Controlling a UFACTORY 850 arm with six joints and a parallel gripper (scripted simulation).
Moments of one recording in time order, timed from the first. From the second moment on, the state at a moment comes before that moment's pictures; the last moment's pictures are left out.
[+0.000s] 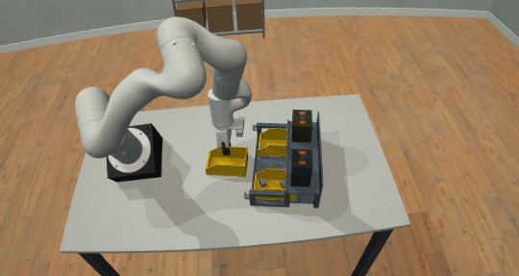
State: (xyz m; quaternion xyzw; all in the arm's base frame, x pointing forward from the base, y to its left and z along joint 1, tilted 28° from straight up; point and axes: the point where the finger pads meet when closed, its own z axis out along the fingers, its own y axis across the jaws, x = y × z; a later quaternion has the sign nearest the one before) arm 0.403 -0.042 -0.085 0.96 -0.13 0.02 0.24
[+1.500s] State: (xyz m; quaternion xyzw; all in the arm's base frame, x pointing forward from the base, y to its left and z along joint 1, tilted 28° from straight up) arm 0.406 0.000 -0.006 0.96 -0.13 0.03 0.24
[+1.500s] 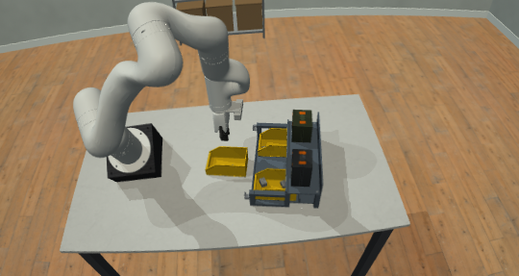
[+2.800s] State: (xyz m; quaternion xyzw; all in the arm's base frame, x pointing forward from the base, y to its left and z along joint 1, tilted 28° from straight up) arm 0.432 -0.026 0.006 0.94 -0.26 0.05 0.23
